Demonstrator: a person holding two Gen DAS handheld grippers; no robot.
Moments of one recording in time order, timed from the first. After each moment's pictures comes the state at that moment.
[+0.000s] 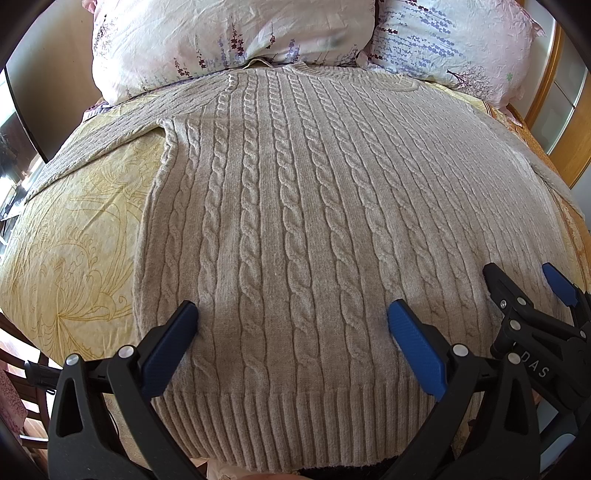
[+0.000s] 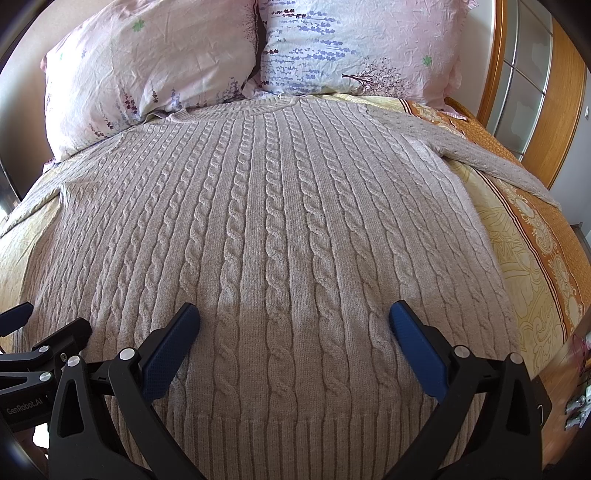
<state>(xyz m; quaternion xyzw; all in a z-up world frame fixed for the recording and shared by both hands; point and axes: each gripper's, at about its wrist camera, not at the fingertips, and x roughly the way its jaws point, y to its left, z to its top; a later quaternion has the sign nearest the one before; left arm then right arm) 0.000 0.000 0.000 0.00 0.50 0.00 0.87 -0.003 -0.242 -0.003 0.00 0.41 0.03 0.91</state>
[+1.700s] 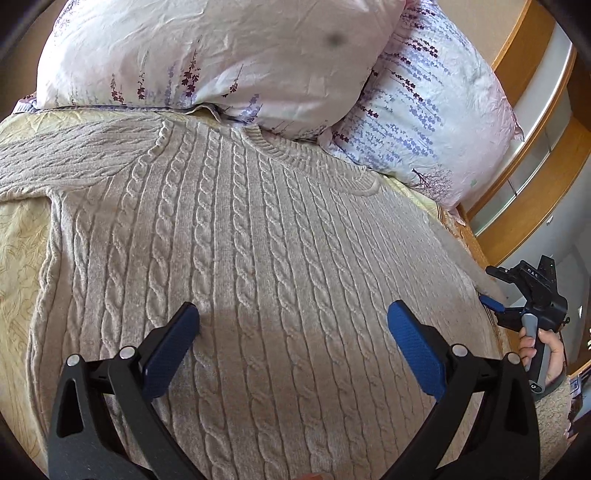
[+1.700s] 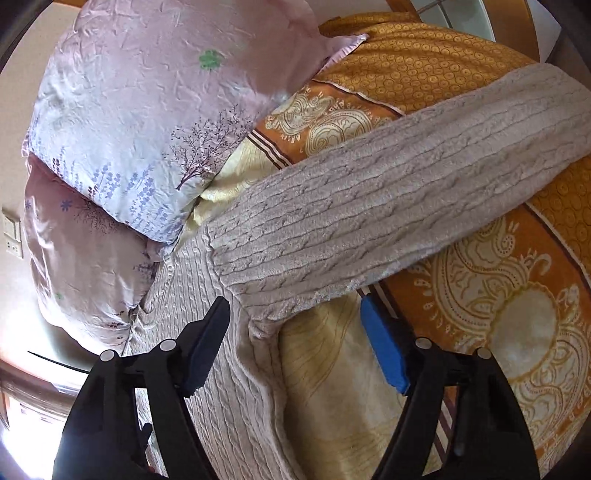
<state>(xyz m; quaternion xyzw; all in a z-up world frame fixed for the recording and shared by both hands) 0.110 0.011 0.006 -0.18 0.40 -0.13 0.89 0.180 -0.504 -0.017 0.38 0.43 0.06 0.82</state>
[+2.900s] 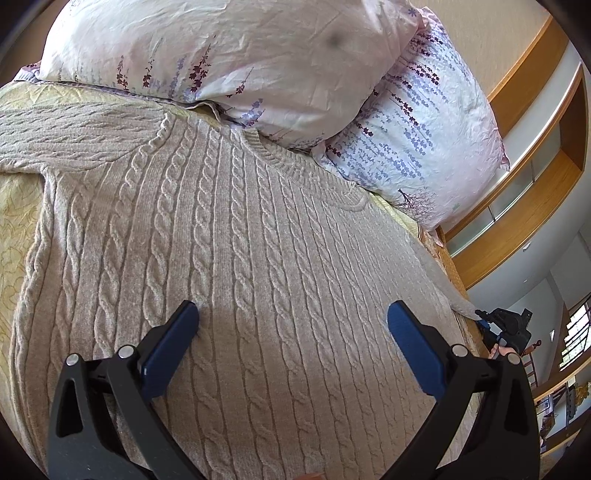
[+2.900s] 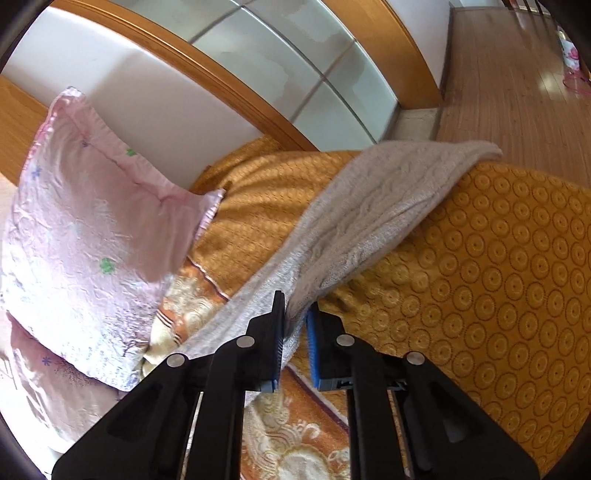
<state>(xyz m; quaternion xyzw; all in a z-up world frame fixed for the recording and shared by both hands) 0.105 0.026 0.002 -0.24 0.38 -0.16 0.88 0.139 -0.636 -0.021 0.45 0.26 -0.12 0.84</state>
